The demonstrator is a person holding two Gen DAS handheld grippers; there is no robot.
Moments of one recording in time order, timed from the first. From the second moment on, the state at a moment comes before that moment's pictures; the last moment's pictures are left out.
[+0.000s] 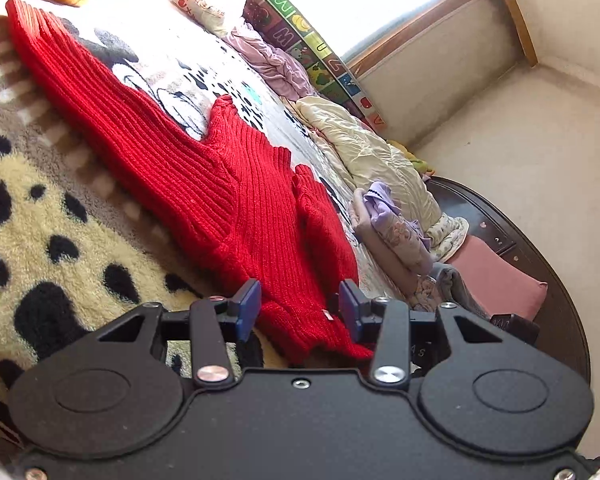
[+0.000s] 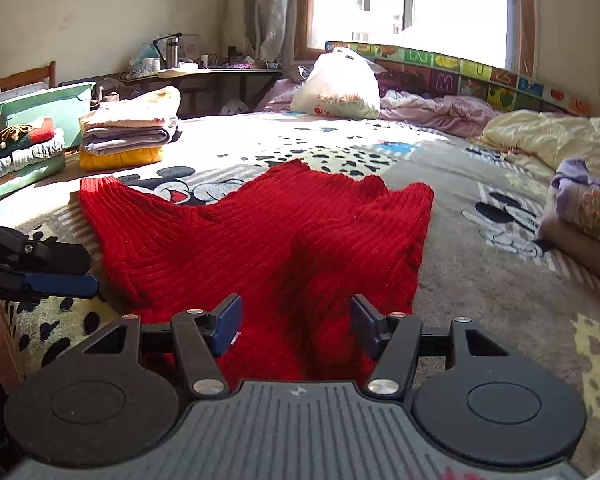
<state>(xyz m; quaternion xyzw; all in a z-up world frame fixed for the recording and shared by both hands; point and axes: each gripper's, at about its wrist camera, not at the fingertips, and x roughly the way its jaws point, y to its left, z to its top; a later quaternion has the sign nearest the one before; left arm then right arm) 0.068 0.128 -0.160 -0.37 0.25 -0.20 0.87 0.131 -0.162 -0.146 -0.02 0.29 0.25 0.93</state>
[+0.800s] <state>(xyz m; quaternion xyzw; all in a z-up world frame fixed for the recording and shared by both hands) 0.122 0.206 -0.172 -0.45 0.21 0.03 0.87 0.048 -0.096 -0.145 -0.11 0.27 0.34 0.89</state>
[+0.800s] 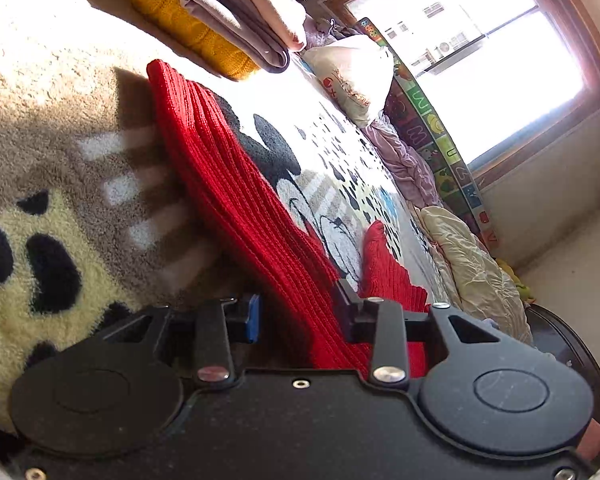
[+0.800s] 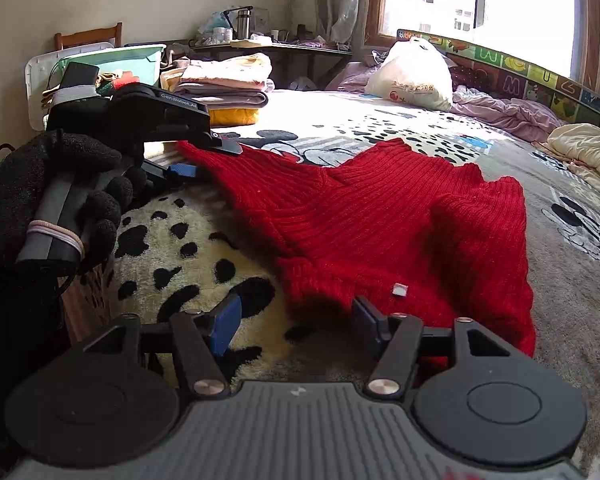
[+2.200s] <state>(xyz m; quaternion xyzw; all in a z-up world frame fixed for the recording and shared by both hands) 0.155 0.072 -0.113 -0.16 0.19 -0.19 0.95 0.126 -0.282 -0.189 0.44 0.31 0.16 0.83</state>
